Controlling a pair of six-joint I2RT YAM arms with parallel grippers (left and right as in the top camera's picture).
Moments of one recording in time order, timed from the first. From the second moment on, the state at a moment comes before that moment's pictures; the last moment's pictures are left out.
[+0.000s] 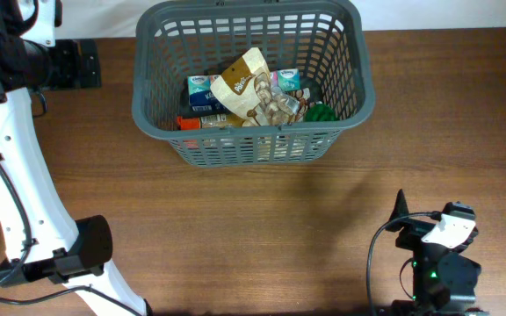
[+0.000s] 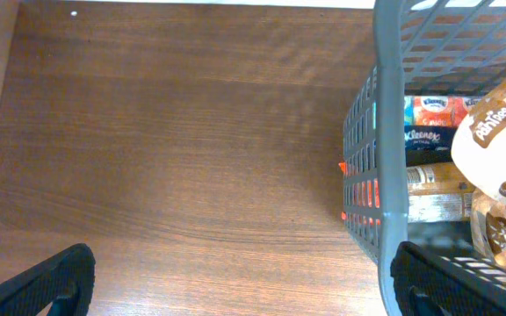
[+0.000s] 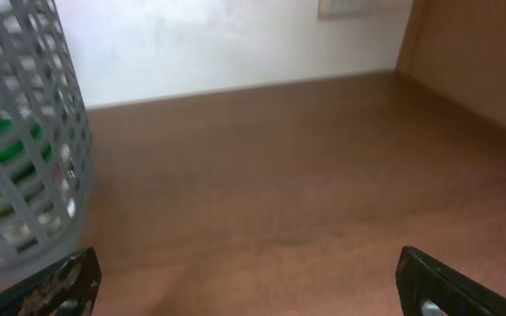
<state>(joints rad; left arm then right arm) 0.18 1.97 2.70 -1.69 0.03 0.11 -0.09 0.02 0.18 -0.38 0.15 0.07</state>
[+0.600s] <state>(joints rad) 0.18 1.97 2.70 -1.69 0.03 0.11 -0.09 0.02 0.13 -0.41 0.15 0.07</state>
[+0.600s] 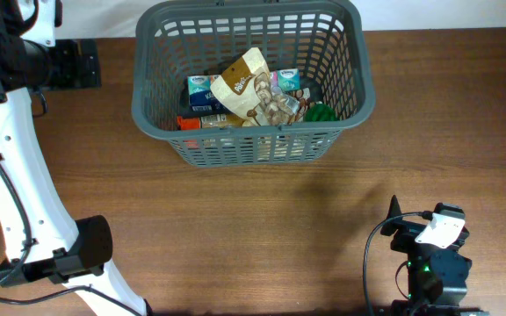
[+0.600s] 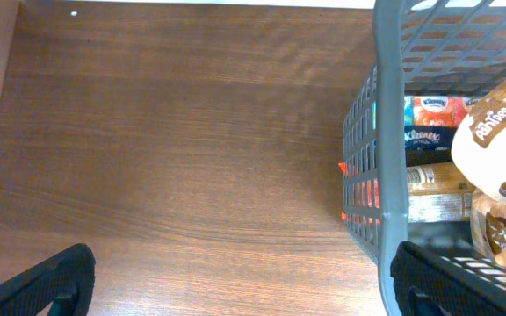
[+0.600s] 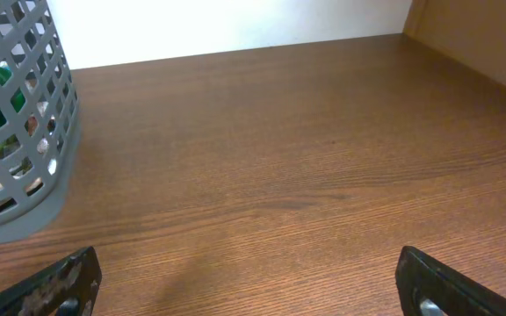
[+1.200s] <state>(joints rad) 0.13 1.83 2.37 -1.68 0.03 0.11 -0.09 0.02 0.13 -0.41 0.15 0.07</state>
